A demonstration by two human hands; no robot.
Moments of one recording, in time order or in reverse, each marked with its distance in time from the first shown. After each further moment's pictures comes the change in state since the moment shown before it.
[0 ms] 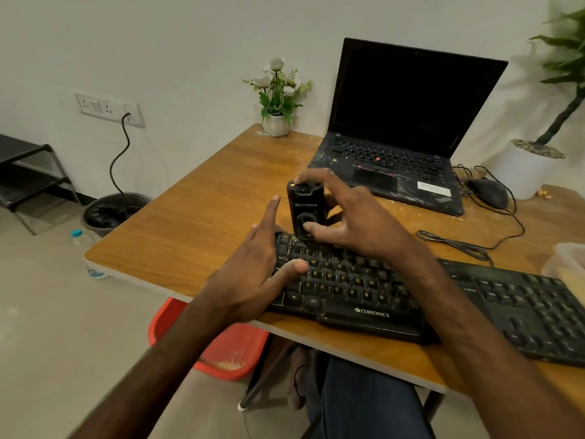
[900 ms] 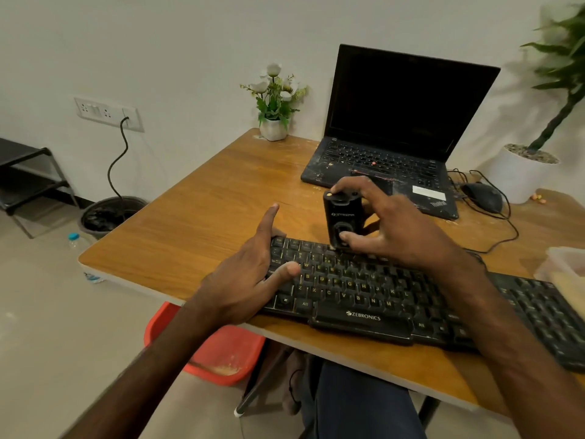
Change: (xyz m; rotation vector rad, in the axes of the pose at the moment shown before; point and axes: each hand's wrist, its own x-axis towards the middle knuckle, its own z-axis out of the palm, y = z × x) left_hand 0.002 -0.004 -0.003 -0.017 -0.035 -0.051; right_hand -0.033 0.019 -0.039 -0.159 -0.025 0.110
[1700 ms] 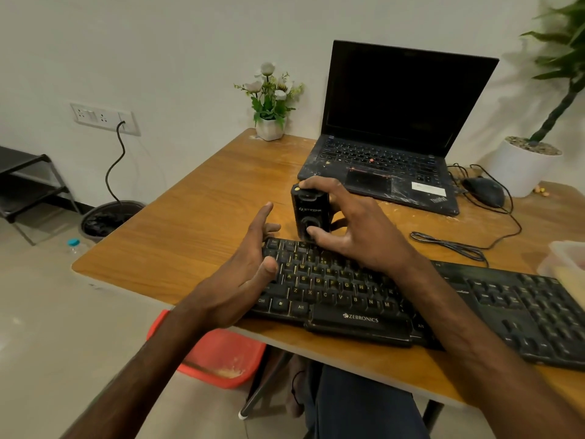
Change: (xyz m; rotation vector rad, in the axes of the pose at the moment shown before) left_hand 0.026 -0.040 0.012 -0.337 0.121 -0.030; right_hand 0.017 -0.011 0.036 0.092 0.139 -0.135
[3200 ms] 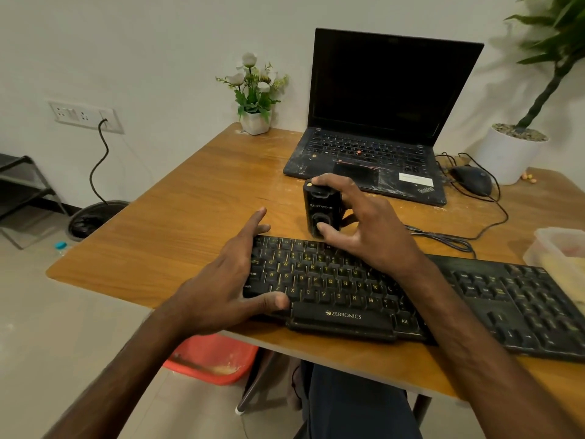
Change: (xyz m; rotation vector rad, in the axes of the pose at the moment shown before) left_hand -0.028 0.049 -0.003 0.340 -0.254 -0.033; right_hand -0.025 0.024 -0.012 -0.010 0.099 0.015
